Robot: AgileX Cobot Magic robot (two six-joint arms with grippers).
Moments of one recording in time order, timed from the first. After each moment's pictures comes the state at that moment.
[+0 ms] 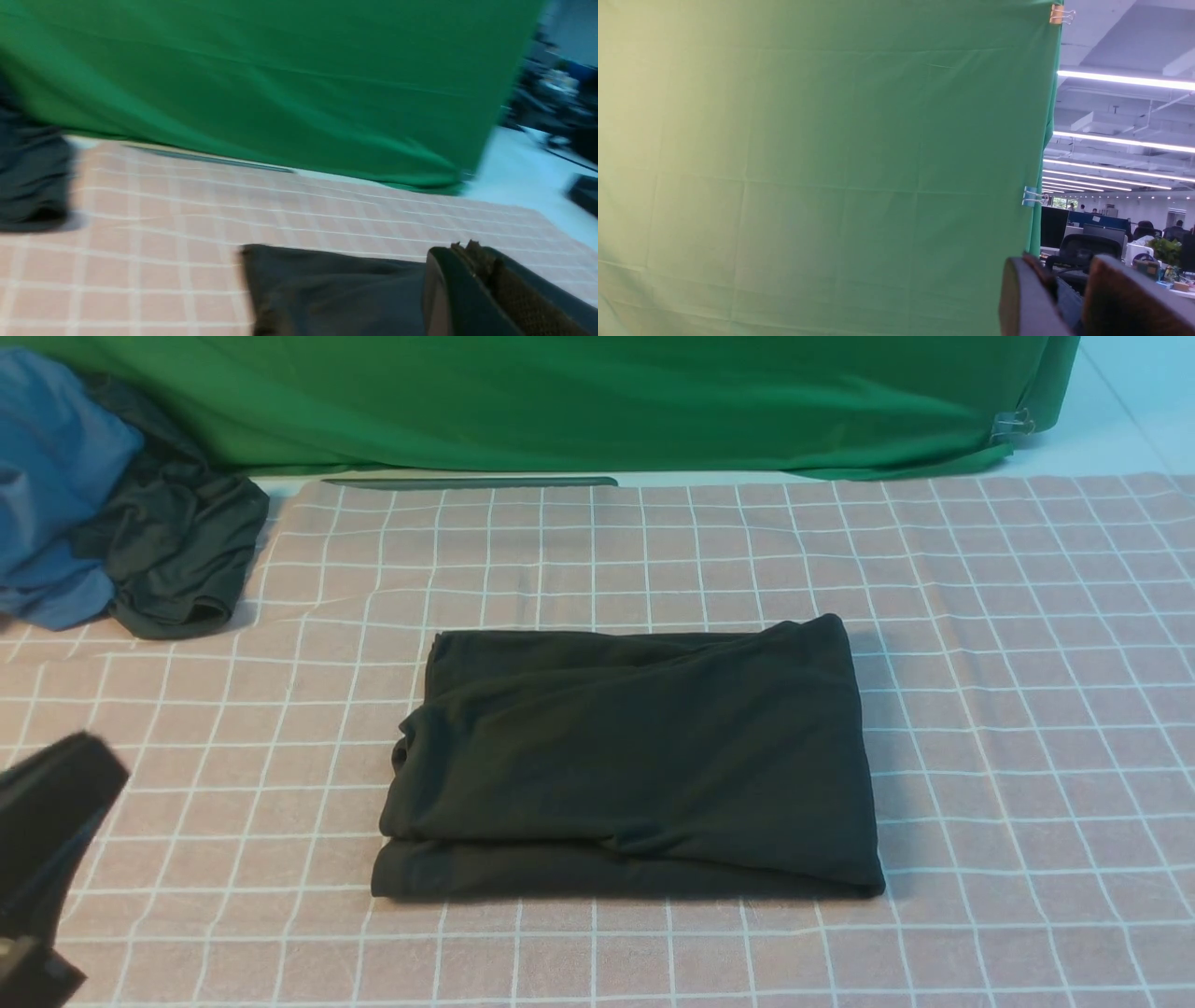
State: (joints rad) right arm 0.15 0.09 -0.57 0.13 0.10 -0.25; left arm -0.23 0.17 -0.25 -0.04 0.19 -0.22
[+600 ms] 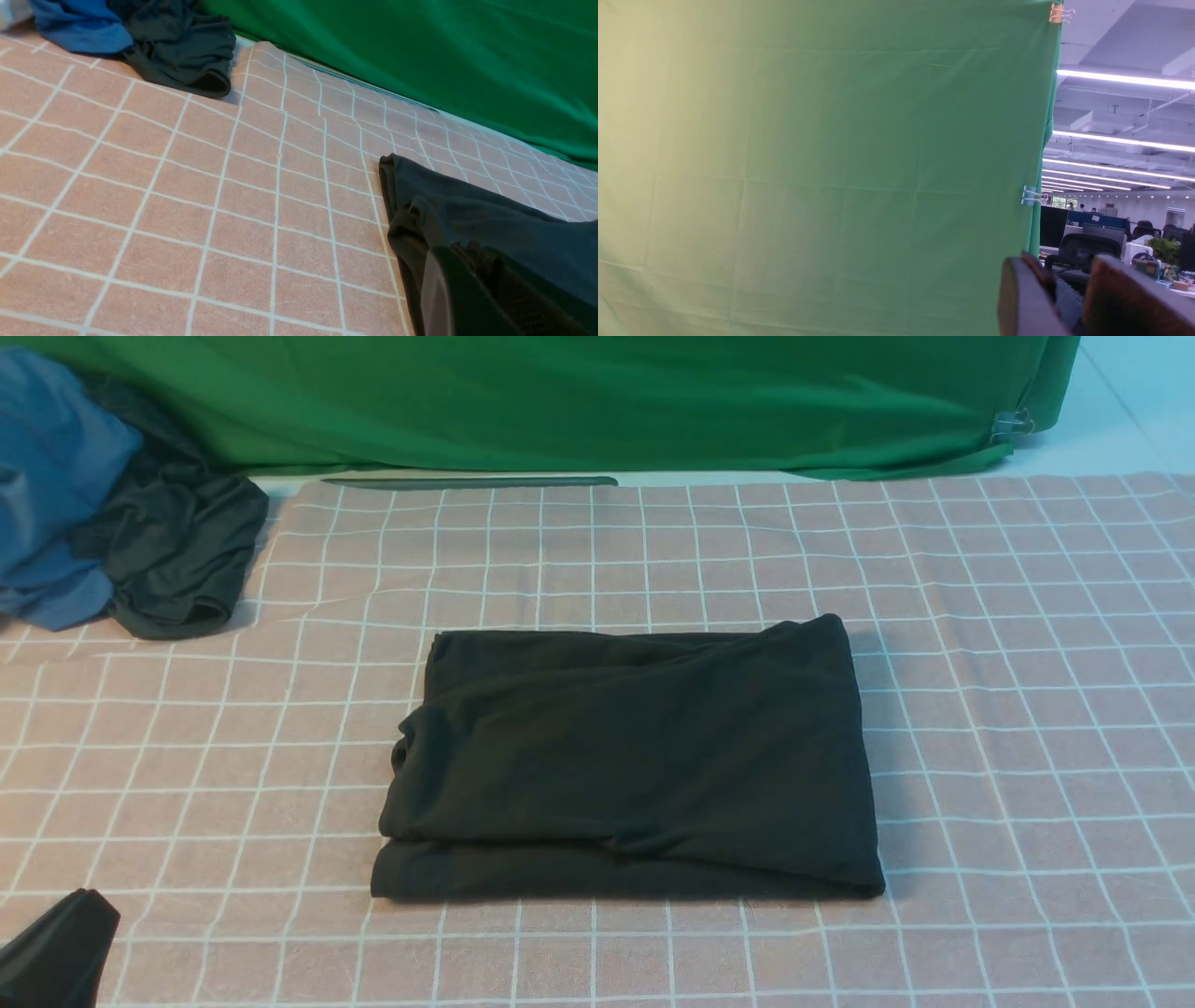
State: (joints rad) right arm 0.15 0.09 -0.57 0.13 0.10 -0.25; left arm -0.02 0.00 0.01 -0.04 0.24 -0.27
